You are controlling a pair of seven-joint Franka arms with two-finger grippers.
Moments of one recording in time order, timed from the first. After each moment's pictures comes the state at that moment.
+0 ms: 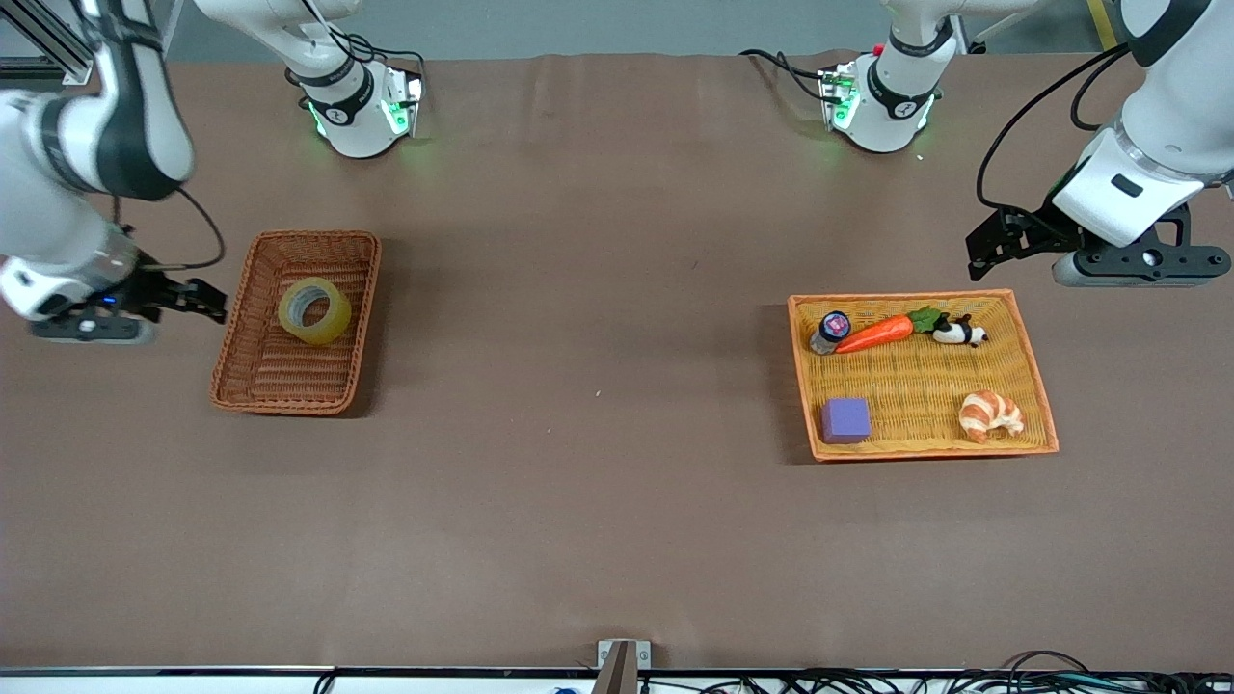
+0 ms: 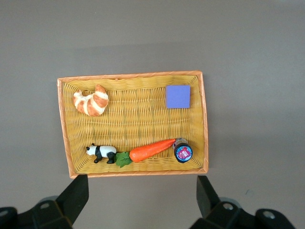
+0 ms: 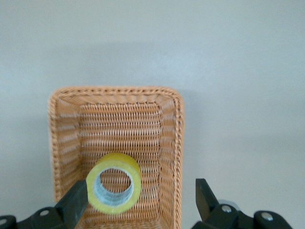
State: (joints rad) left arm -0.07 -0.06 -0.10 -1.74 0.00 1.75 -0.14; right arm 0.06 -0.05 -0.20 -2.07 -0.08 2.02 -0.07
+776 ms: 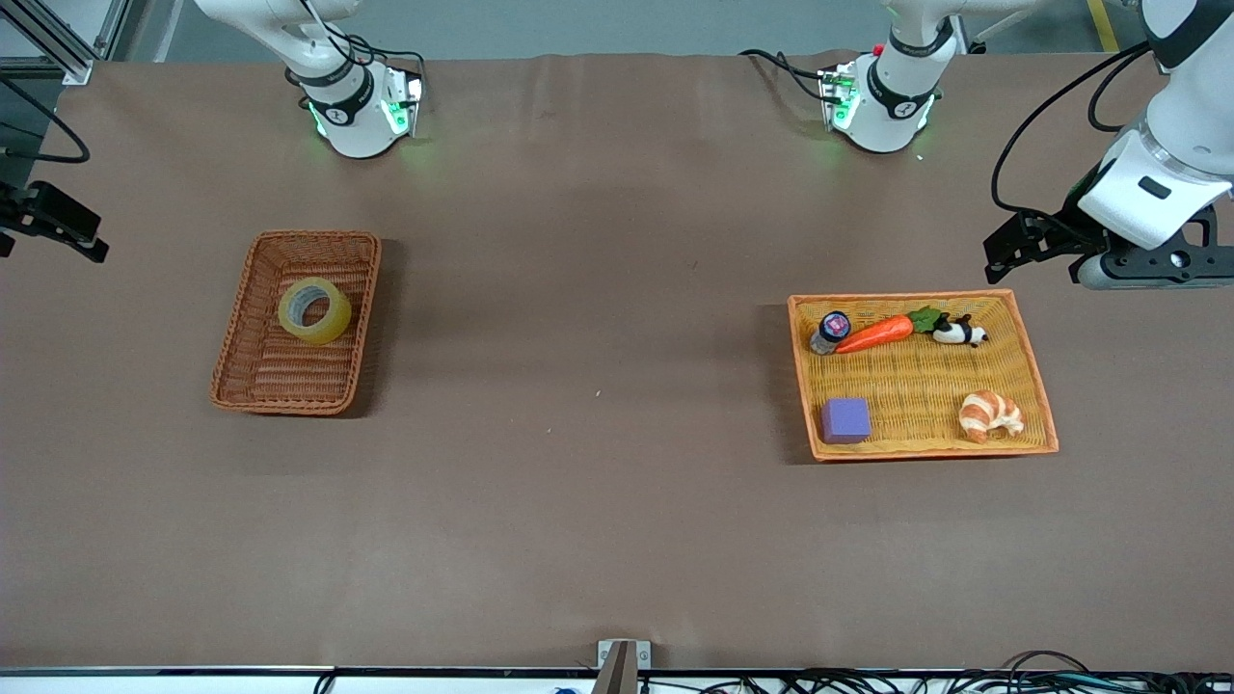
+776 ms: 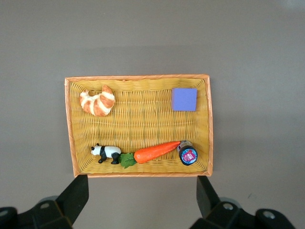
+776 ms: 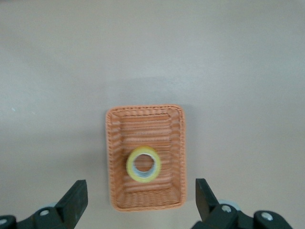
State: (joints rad) left arm -0.05 -0.06 -0.10 -1.73 0.00 1.75 -0.14; right arm 0.04 -0.01 -0.07 -1.48 -0.04 1.52 0.06
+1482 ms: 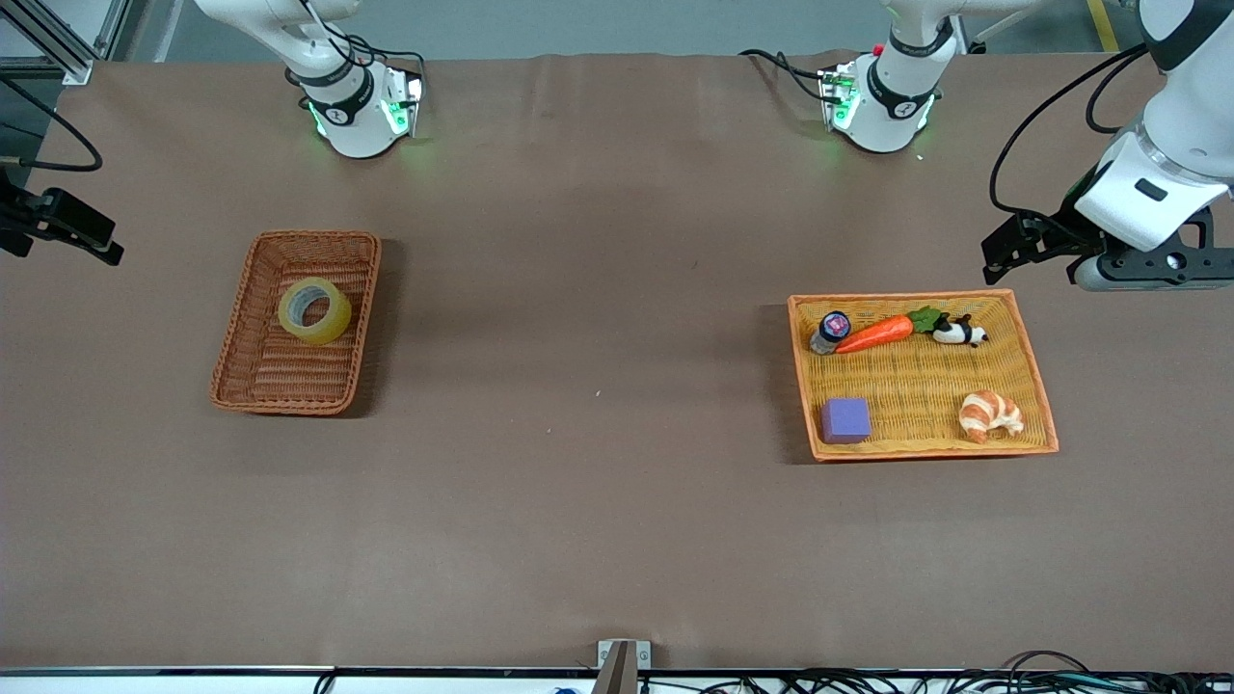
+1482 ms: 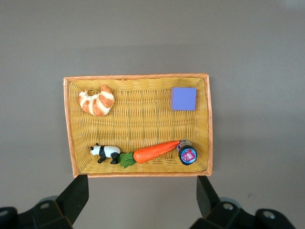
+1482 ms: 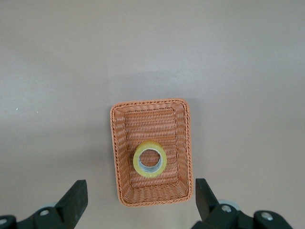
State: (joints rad) left arm -0.05 -0.05 -0.10 -1.73 0.00 1.75 -0.14; right arm 0.04 0.01 -0.07 -1.47 -0.04 1.50 0.07
